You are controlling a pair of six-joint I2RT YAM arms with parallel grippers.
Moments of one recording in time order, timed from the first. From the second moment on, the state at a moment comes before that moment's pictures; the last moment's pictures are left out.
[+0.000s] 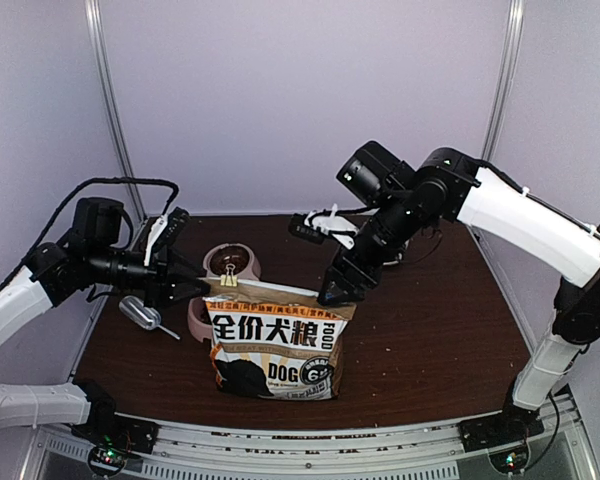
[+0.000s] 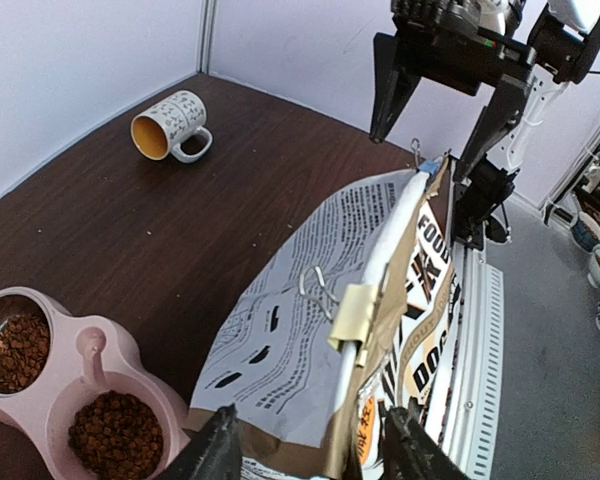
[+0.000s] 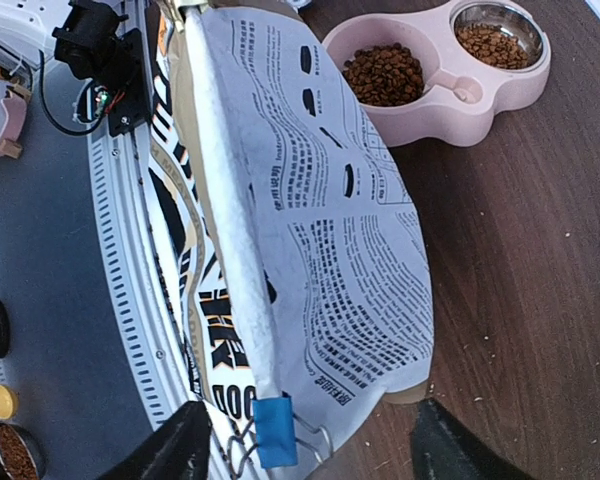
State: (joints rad) left arm -0.49 0.94 0.91 -0.53 0.73 0.16; right arm 0.97 1.70 1.86 -1.19 -0.28 -0.15
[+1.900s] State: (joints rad) left arm 0.17 1.31 0.33 0.74 -0.04 -0.01; right arm -0.02 1.13 0.23 0.76 0.19 0.18
